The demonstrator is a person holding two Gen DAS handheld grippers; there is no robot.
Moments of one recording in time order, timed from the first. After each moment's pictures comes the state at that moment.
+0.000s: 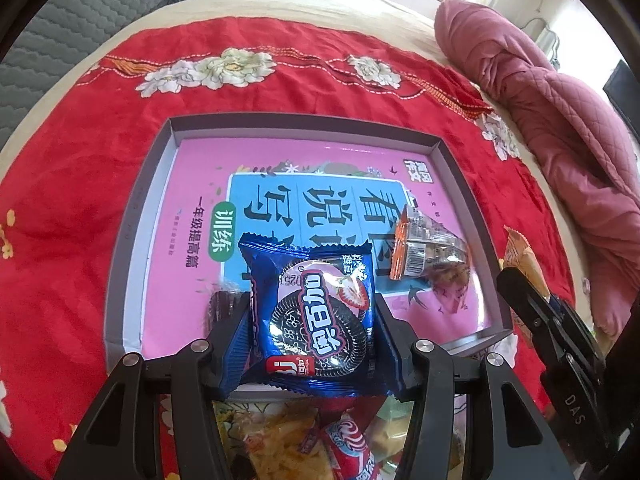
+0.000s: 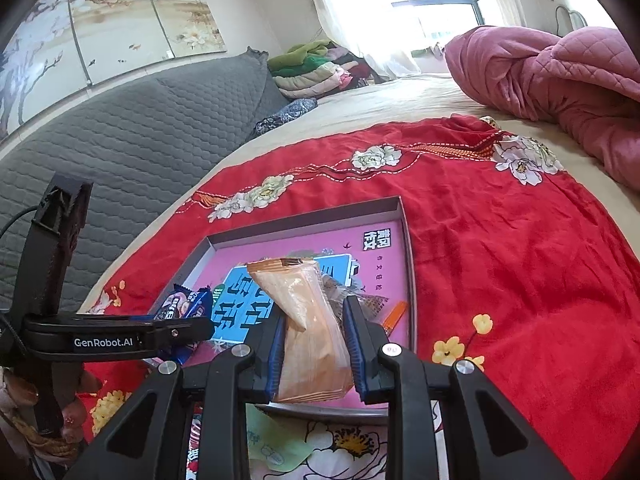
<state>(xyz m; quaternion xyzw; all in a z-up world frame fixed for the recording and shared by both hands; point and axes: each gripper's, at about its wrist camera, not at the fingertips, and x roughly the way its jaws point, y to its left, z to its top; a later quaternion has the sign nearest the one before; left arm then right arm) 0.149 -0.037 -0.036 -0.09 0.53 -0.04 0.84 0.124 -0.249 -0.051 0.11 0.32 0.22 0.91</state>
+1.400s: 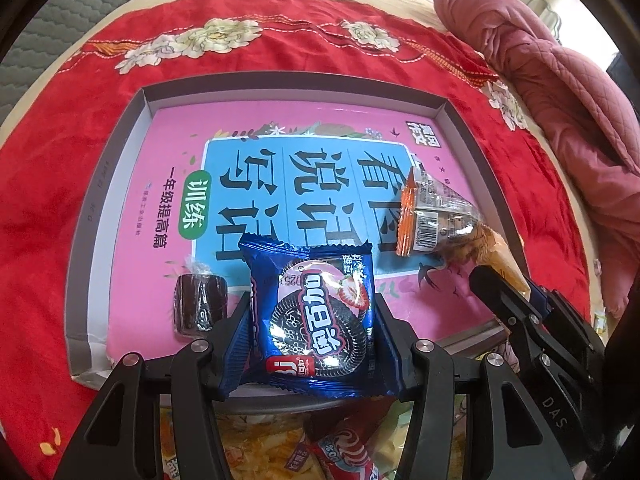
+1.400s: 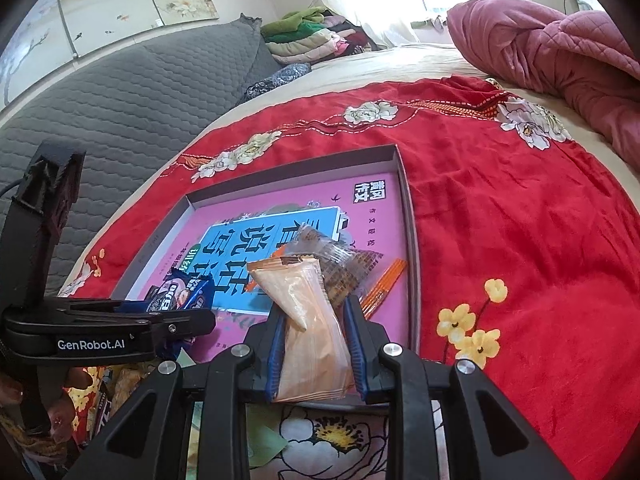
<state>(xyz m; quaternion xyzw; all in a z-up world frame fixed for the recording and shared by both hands) 0.160 -0.053 -0.066 -0.08 0.56 -0.04 0.82 0.137 -0.241 -0.086 0.09 0.38 0.21 0.90</state>
